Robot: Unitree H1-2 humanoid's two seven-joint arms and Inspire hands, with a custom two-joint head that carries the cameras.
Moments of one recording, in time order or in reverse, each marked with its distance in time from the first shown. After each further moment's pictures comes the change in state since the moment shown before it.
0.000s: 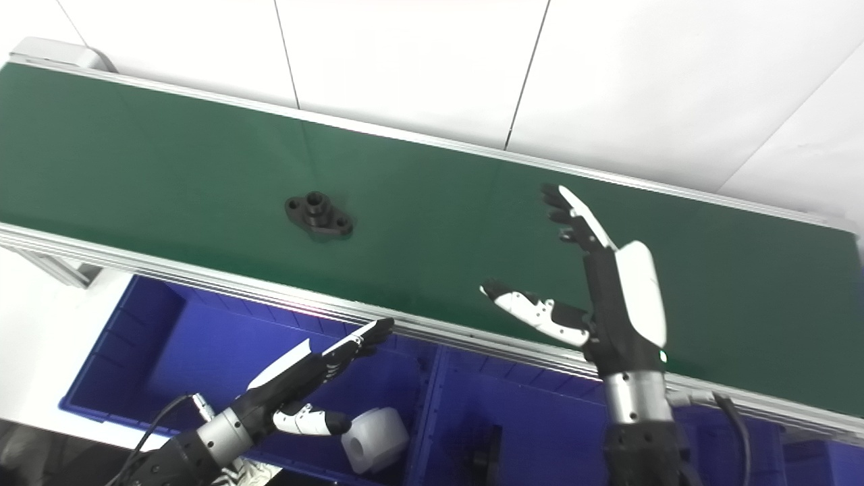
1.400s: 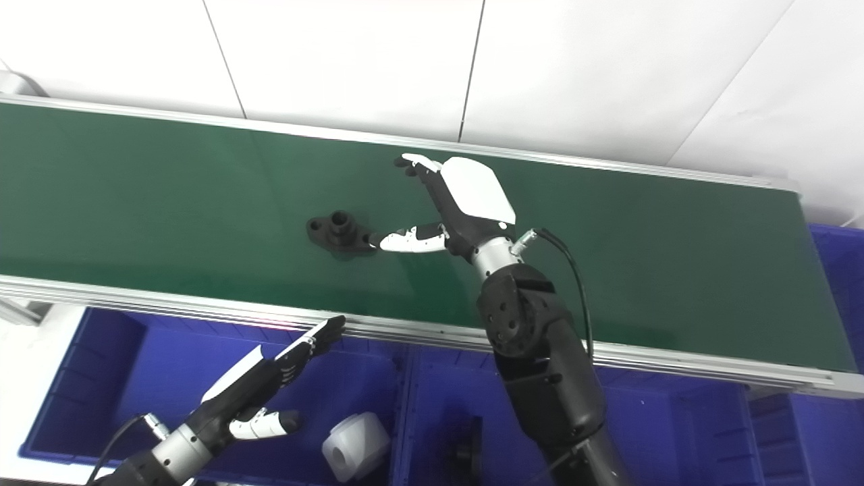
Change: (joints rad) left arm -0.008 0.034 0.034 0.027 -0.042 -0.020 -0.024; right arm -0.386 0.007 0.225 0.481 -0.297 0.106 0.070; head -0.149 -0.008
